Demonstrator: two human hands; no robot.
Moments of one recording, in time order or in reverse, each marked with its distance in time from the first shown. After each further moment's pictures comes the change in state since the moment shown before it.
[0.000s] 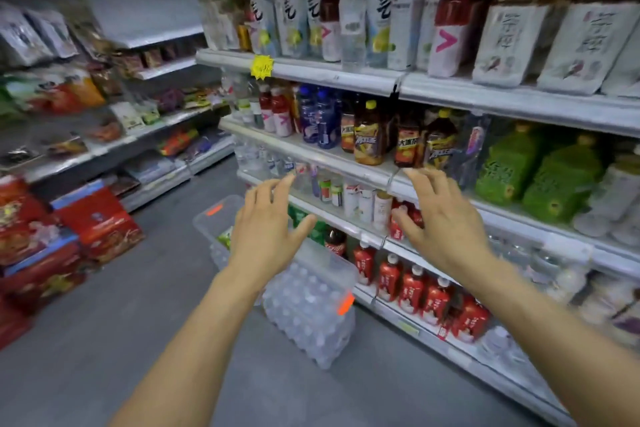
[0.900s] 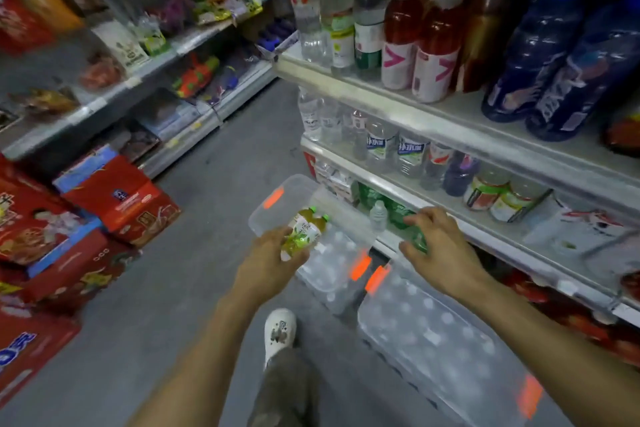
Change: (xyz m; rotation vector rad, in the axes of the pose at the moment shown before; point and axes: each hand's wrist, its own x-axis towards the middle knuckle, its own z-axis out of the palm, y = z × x) left_hand 0.305 -0.495 0.175 -0.216 -0.539 -0.414; right_hand 0.312 -0.184 0.487 0.302 -0.572 0.262
